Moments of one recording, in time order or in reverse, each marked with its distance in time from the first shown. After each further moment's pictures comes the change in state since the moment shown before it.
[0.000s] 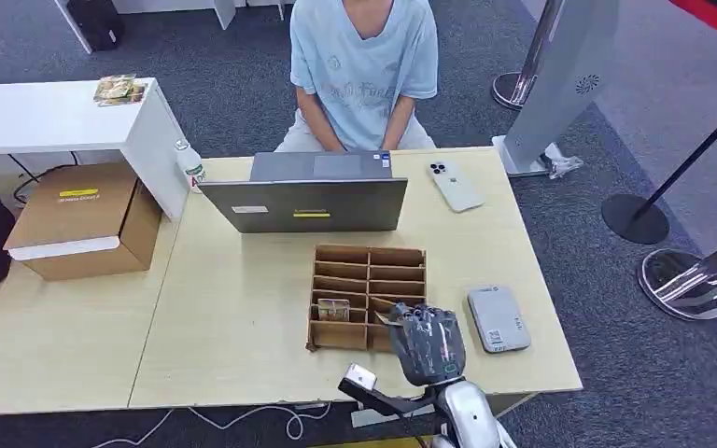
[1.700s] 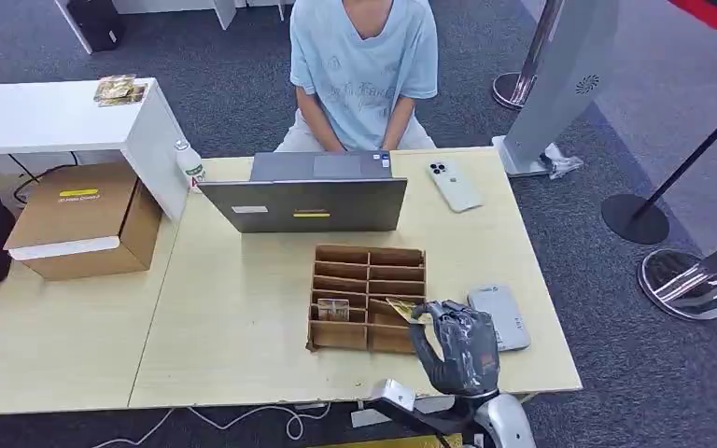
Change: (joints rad) left arm 0.022 0.000 0.002 0.000 0.001 0.014 -0.007; right arm 0.122 -0.058 -0.043 -0.278 -0.226 -0.036 -0.195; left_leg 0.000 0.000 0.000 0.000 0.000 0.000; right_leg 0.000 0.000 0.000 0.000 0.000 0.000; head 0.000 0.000
